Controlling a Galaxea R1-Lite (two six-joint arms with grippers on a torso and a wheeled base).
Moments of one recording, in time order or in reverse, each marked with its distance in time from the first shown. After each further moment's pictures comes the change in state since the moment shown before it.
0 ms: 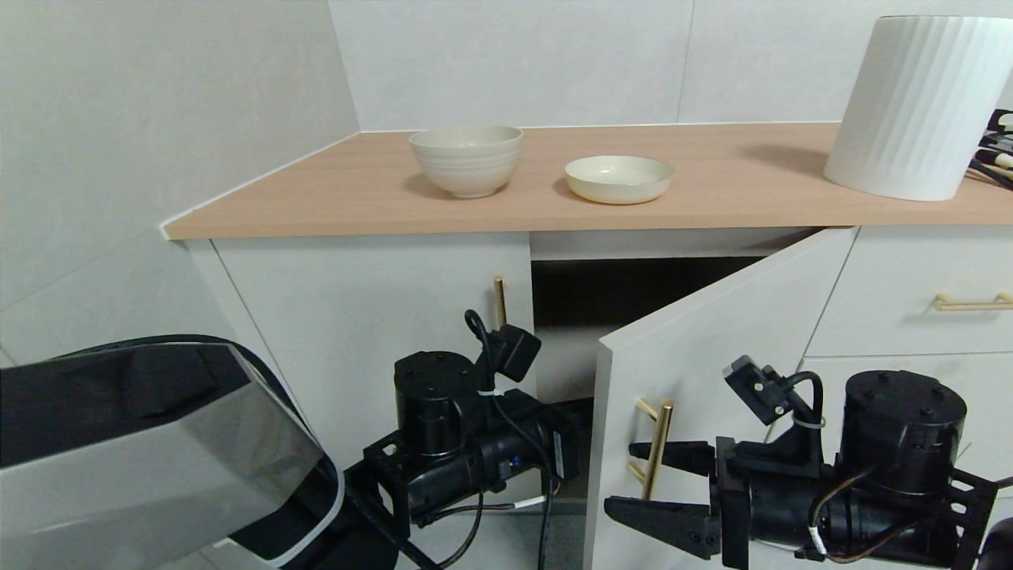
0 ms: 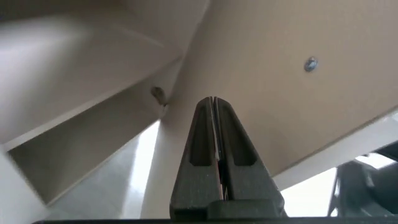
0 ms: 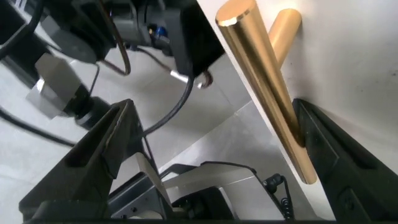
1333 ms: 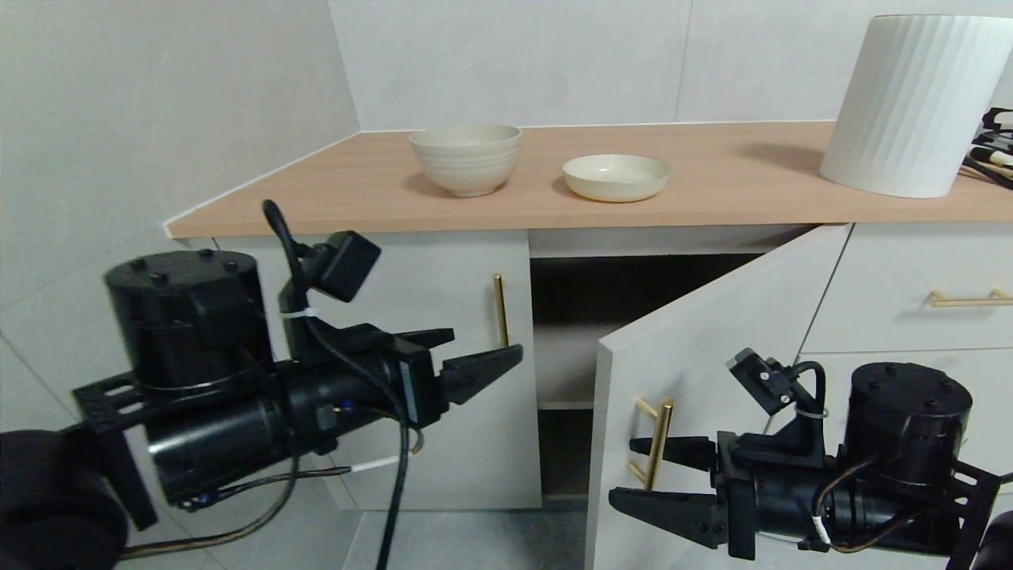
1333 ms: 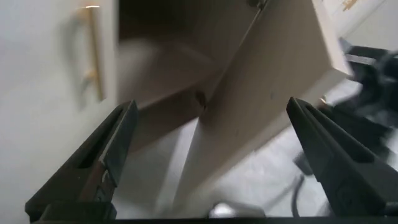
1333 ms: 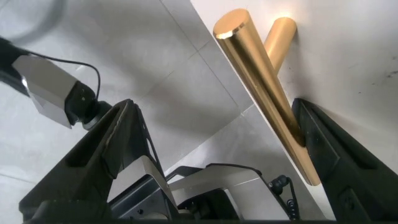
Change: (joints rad) left arm 0.150 -0.536 0.037 0.540 0.091 0.065; right arm 0.008 0.006 -0.012 0.001 0.075 0.044
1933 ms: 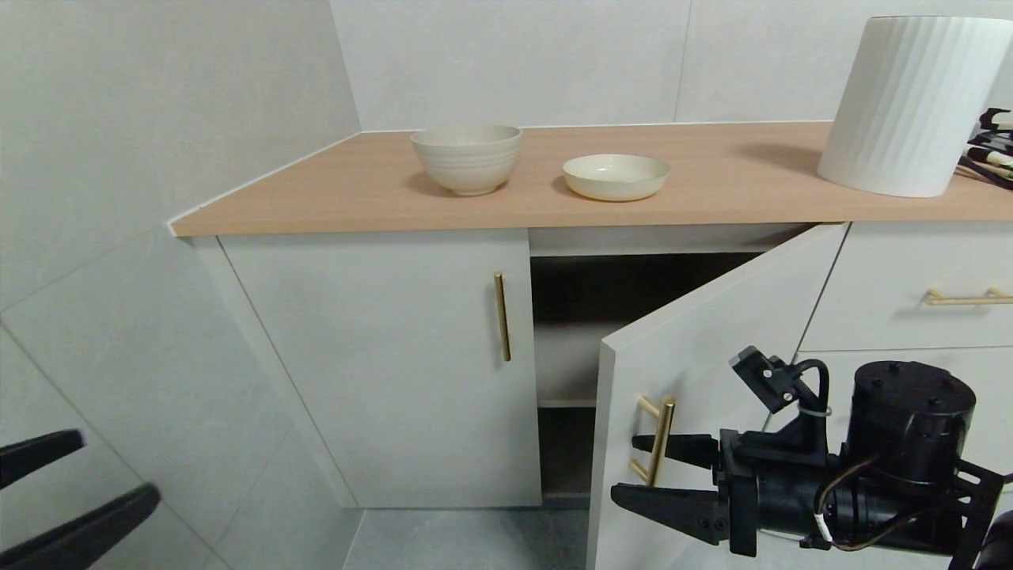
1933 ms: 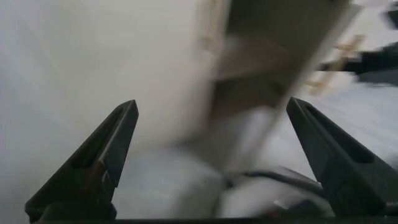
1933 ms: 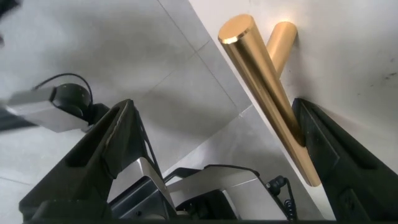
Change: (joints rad) left arm 0.502 -0.833 0.064 0.819 -0.174 0.248; right arm -0.001 -0.001 0.000 0.009 -0.005 0.000
